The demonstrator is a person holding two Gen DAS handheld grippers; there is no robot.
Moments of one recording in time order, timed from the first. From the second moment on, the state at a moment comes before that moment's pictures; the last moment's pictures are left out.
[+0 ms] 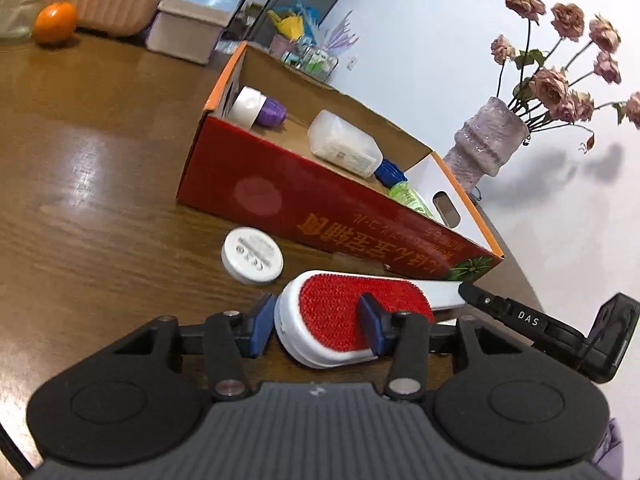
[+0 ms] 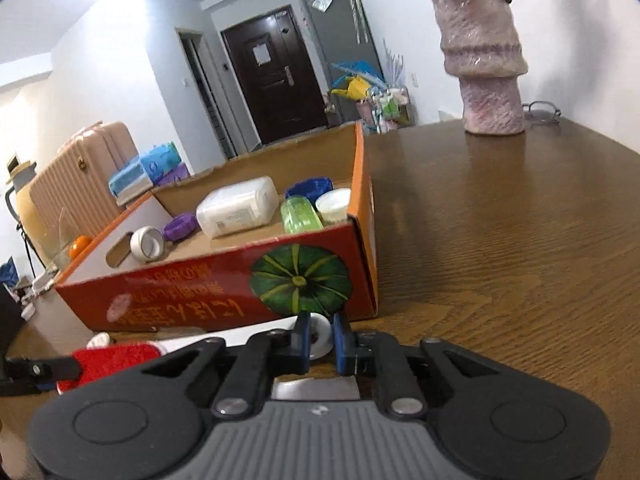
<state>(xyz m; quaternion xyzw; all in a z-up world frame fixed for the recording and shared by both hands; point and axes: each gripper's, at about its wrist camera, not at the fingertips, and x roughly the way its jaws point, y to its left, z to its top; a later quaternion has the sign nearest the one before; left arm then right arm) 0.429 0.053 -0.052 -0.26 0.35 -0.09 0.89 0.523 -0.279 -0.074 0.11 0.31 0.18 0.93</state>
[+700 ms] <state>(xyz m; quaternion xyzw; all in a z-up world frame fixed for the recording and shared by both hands) 0.226 0.076 0.031 -0.24 0.23 -0.09 0.94 0.285 -0.249 0.012 0.11 0.19 0.15 0.96</state>
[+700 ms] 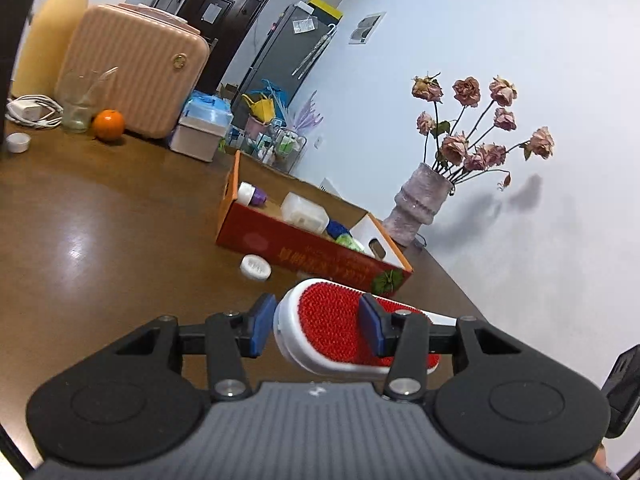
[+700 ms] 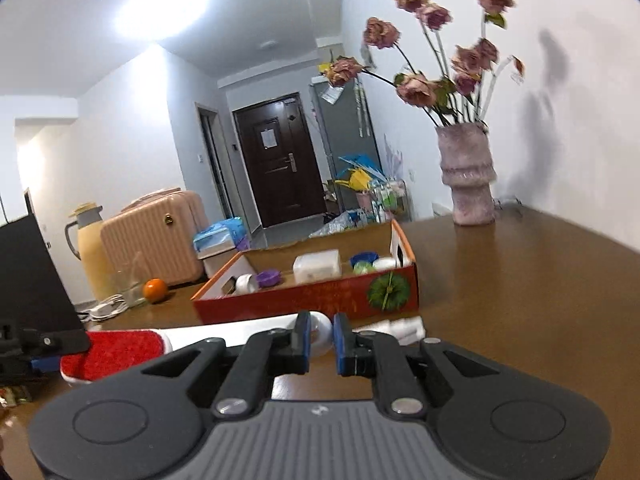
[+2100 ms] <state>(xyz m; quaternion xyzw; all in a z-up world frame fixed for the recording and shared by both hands) 0.554 0.098 0.023 -0.19 0.28 -0.11 0.93 0.548 -0.226 -0.009 0.13 0.25 0.11 0.95</state>
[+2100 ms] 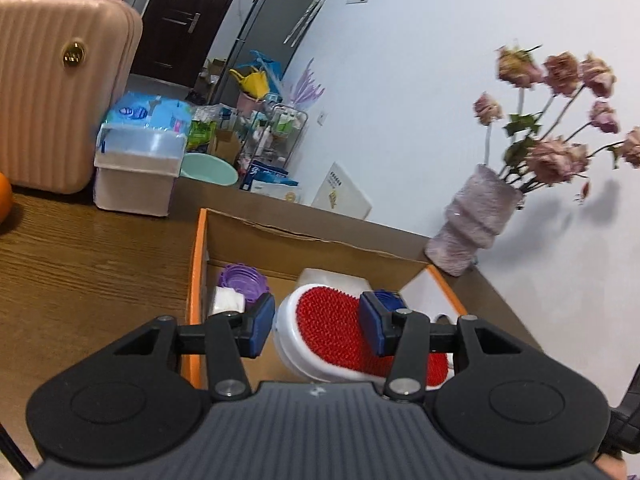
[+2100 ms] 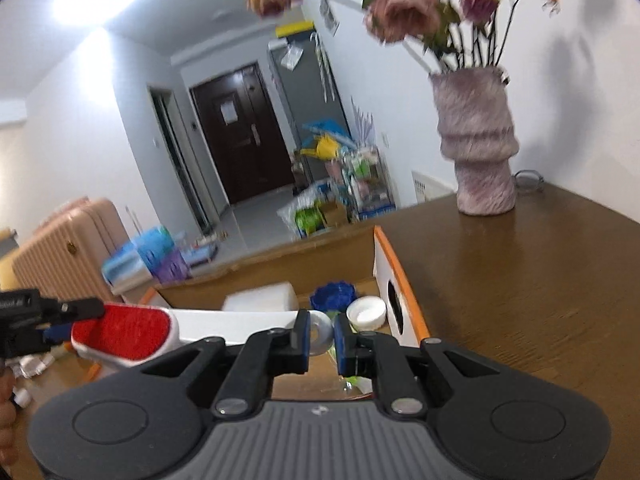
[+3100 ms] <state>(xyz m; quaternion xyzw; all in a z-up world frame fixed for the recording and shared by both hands) 0.538 0.086 0.047 -0.10 0.28 -0.09 0.95 0.550 -0.195 0.011 -0.01 0.29 0.17 0.94</state>
